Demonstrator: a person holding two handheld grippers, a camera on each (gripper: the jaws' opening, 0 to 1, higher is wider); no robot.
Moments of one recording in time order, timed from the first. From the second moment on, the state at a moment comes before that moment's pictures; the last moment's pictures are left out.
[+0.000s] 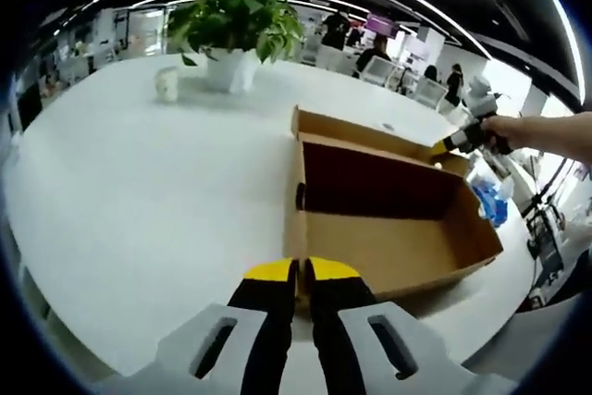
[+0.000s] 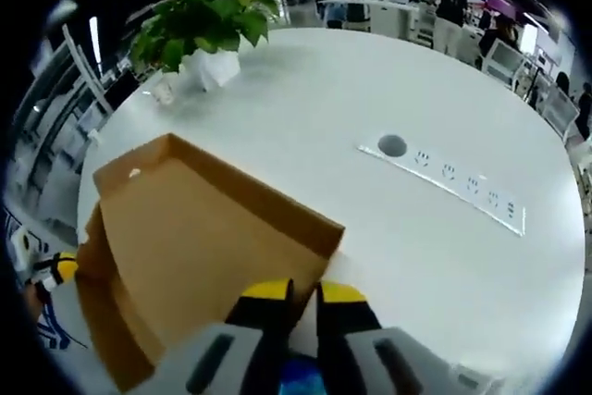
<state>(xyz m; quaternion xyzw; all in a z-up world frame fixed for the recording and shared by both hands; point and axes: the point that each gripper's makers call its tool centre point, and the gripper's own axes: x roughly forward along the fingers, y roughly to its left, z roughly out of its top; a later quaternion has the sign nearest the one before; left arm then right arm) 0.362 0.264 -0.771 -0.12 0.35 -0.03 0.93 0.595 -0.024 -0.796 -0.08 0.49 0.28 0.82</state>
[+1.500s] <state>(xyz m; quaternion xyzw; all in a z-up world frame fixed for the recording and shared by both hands) 0.361 0.263 -0.772 -0.14 0.36 -0.03 0.92 0.597 -0.022 -0.731 -0.01 0.42 0.29 0.86</state>
